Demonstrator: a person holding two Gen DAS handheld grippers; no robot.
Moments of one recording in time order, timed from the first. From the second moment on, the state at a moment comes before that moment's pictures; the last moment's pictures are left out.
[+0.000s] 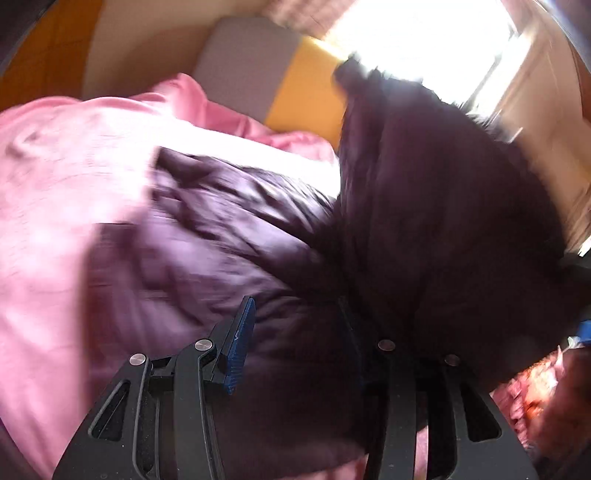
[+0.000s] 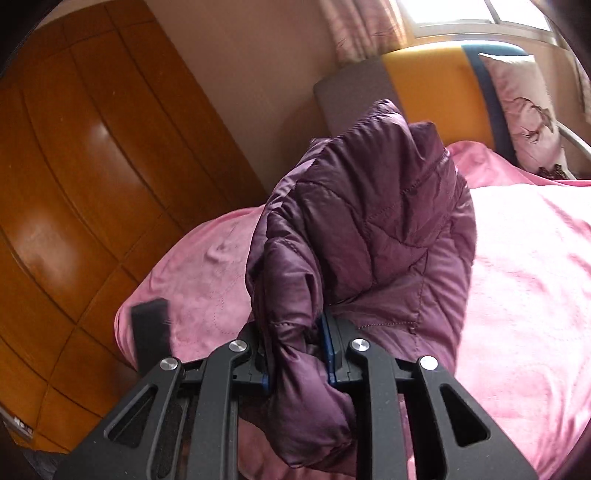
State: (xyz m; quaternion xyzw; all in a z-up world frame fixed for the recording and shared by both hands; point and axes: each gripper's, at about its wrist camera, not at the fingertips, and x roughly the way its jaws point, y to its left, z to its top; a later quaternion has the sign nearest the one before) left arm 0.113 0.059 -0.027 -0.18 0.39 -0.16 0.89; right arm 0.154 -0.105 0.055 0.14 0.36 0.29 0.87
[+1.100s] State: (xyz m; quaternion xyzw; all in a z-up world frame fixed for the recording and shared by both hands) left arm 0.177 0.100 0.004 -0.21 0.48 -0.21 0.82; right arm 0.116 -0.089 -0.004 0.01 0.37 0.33 0.87
